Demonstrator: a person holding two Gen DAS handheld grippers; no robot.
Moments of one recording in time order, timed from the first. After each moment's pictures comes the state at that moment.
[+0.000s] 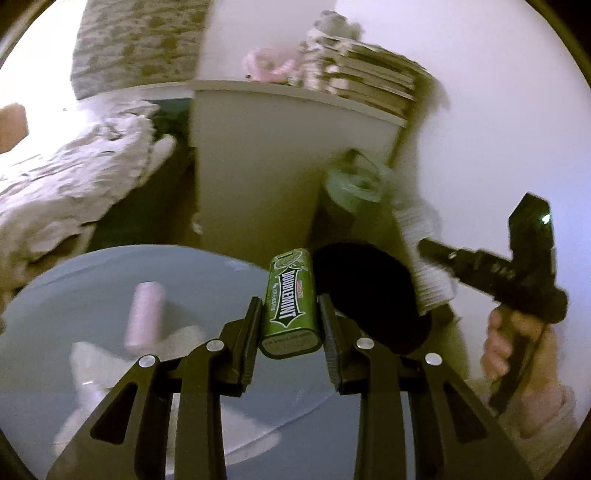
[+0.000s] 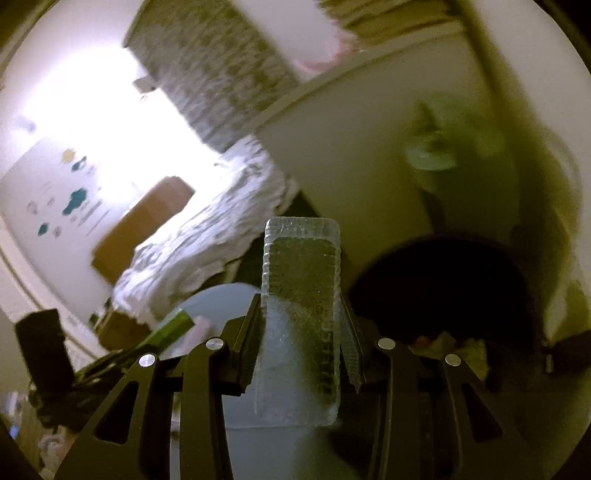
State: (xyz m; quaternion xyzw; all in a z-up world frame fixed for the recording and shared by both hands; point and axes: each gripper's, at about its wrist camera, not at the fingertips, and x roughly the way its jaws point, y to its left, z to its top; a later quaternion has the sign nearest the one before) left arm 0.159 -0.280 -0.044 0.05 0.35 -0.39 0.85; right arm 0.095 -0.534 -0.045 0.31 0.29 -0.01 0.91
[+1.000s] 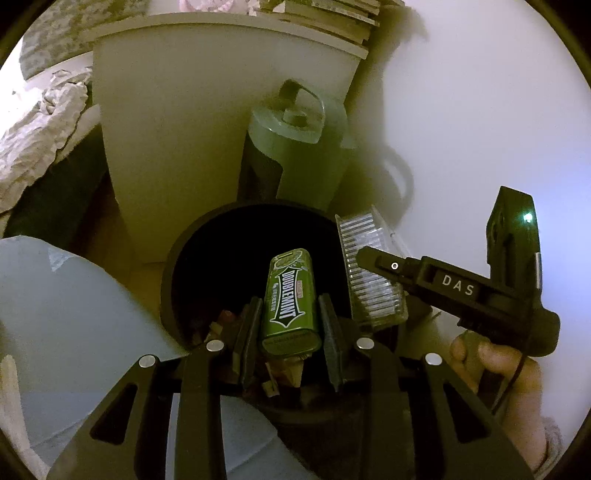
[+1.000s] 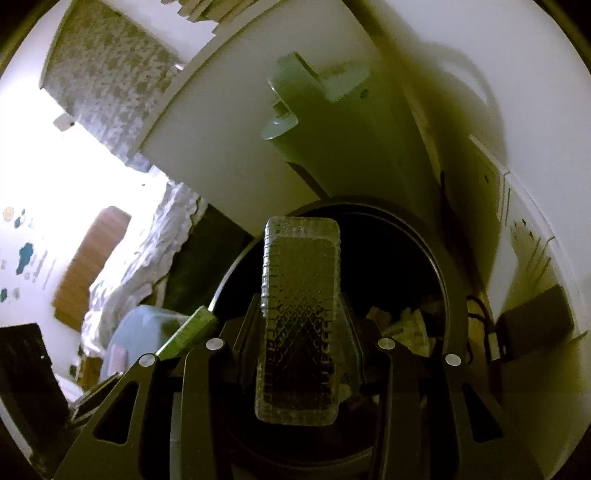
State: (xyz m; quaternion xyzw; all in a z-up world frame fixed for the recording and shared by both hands) left arm 0.161 -0.427 -0.109 0.07 0.42 -0.43 0.79; right arm 0.090 -0.622 -0.131 0.38 0.33 -0.12 0.85
